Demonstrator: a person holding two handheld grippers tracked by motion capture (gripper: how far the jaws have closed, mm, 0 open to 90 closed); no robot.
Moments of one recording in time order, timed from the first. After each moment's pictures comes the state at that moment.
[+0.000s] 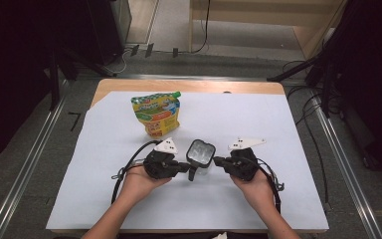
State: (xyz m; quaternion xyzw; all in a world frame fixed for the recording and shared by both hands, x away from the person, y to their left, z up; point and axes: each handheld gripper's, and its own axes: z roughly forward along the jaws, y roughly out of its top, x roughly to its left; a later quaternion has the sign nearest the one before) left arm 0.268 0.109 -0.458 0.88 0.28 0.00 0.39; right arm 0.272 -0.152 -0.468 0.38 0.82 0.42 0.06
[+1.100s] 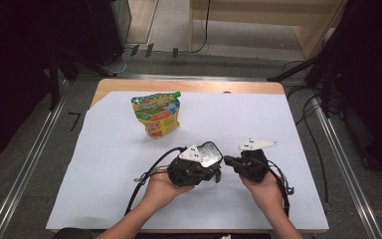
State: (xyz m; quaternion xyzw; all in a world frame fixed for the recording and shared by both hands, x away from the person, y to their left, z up) left arm 0.258 0.052 -0.464 0.88 0.24 -0.02 0.41; right arm 0.265 -0.177 -0.464 0.40 0.81 0.42 0.08
